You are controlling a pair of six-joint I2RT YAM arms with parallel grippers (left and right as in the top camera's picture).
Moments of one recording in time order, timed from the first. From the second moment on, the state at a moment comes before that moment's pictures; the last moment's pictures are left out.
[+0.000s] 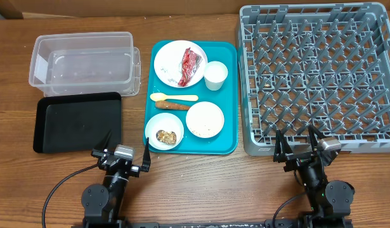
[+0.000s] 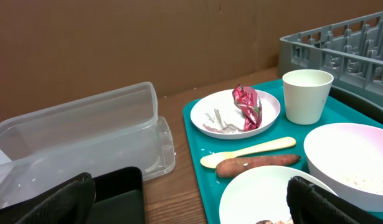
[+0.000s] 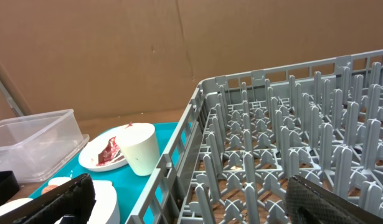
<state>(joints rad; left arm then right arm) -0.02 0.02 0.01 -0.07 0.17 0.19 0.00 0.01 0.02 -0.01 -0.22 0.23</state>
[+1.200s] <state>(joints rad) -0.02 0.02 0.01 -0.04 0.18 0.19 0.00 0.01 0.02 0.04 -0.24 0.23</state>
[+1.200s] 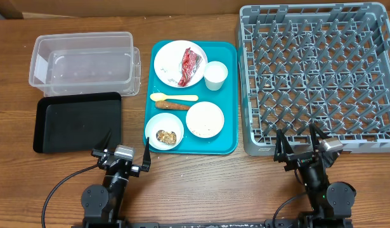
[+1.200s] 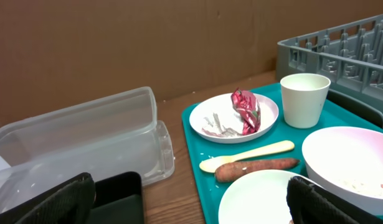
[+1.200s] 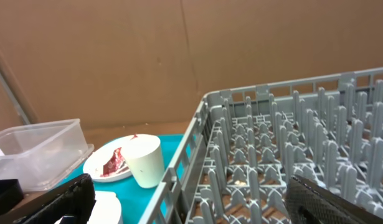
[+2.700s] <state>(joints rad) -0.20 2.08 2.07 -0.94 0.31 0.21 0.00 0.95 1.11 -0.80 -0.31 0.12</state>
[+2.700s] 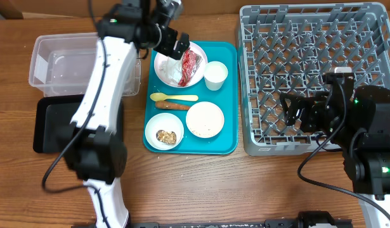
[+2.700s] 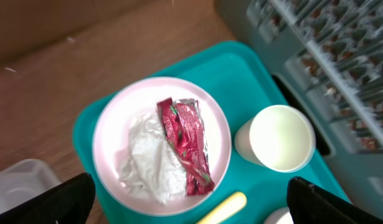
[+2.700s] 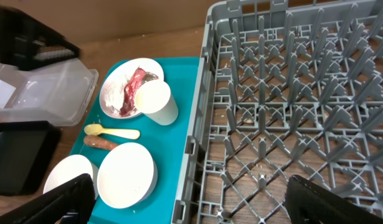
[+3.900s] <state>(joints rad) -0.29 2.52 2.44 -1.17 0.07 0.00 0.00 0.95 1.11 -0.83 -0.31 0.12</state>
